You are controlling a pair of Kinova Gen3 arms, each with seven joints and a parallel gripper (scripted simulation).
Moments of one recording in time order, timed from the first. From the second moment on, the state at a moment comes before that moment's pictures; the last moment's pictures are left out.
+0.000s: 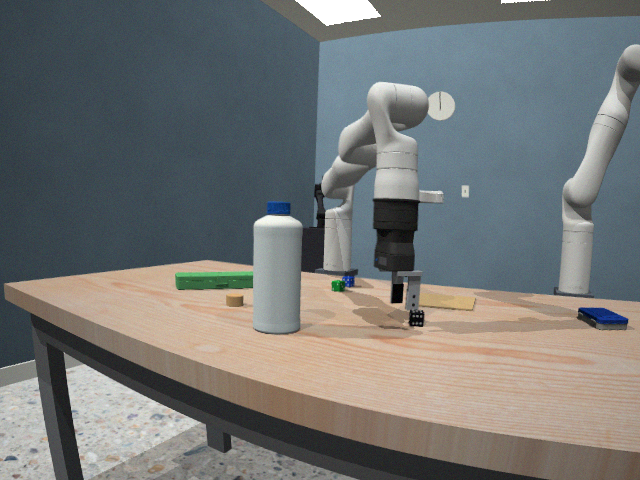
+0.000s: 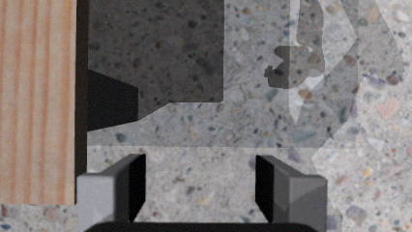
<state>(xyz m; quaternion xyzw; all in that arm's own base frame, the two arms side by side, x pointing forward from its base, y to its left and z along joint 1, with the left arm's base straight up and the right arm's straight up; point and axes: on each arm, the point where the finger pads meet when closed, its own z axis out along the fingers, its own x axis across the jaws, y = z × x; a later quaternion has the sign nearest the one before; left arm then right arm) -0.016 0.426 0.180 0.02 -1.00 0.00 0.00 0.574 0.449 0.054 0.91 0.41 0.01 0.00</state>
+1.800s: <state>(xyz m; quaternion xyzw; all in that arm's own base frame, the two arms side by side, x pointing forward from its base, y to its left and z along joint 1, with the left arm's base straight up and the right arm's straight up) -0.016 0.426 0.180 0.02 -1.00 0.00 0.00 0.572 0.443 0.093 0.91 0.42 0.01 0.00</state>
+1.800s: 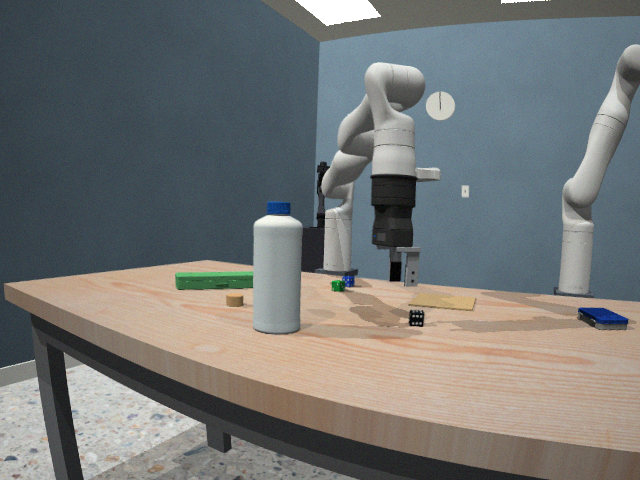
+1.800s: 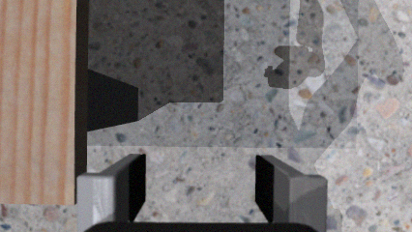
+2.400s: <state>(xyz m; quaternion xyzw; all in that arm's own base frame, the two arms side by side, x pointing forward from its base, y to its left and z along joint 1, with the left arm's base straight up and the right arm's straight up) -0.016 0.426 0.180 0.02 -1.00 0.00 0.00 0.550 0.415 0.112 0.88 0.47 -0.01 0.00</state>
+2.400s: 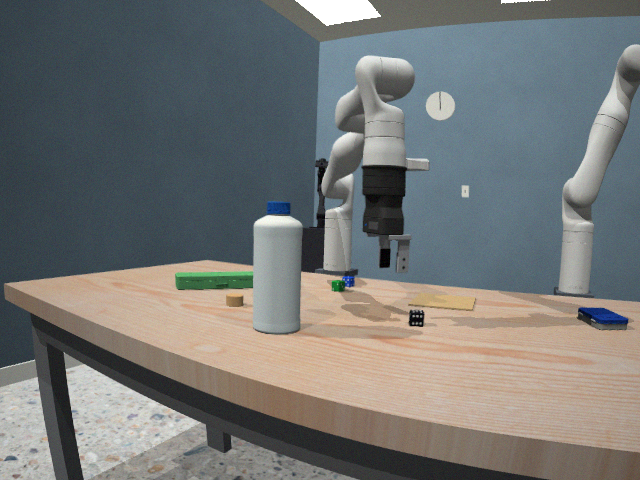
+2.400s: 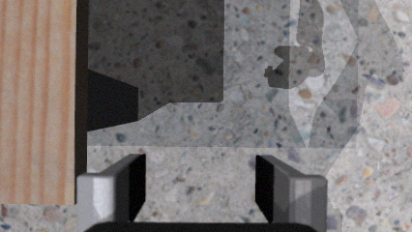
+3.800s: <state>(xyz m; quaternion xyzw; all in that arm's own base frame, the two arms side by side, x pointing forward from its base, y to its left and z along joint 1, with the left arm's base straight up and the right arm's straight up) -0.016 0.426 0.180 0.02 -1.00 0.00 0.00 0.374 0.269 0.153 0.78 0.63 -0.01 -0.01</state>
